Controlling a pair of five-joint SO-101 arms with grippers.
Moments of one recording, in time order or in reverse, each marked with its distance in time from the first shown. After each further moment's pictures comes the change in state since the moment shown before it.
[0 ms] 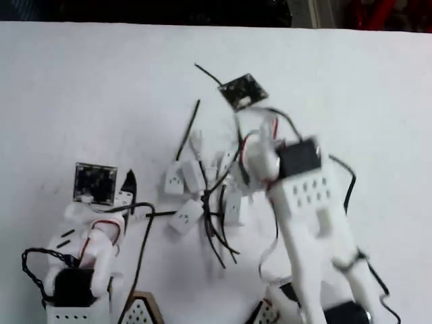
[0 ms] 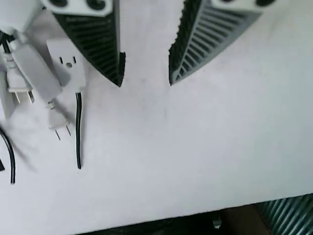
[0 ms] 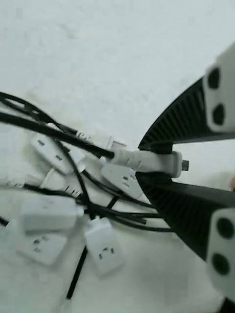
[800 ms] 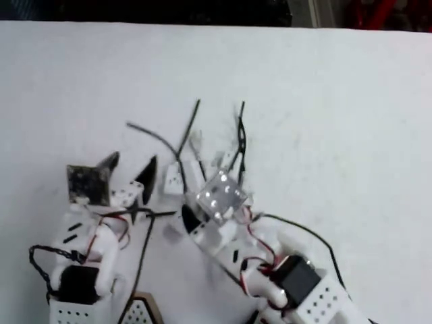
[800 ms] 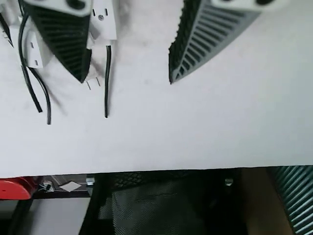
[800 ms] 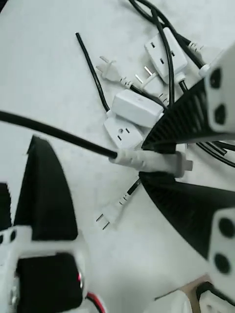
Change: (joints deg) left arm 5.5 0.0 2.8 -12.8 8.4; right arm -25.3 -47.7 48.7 -33.2 -4.0
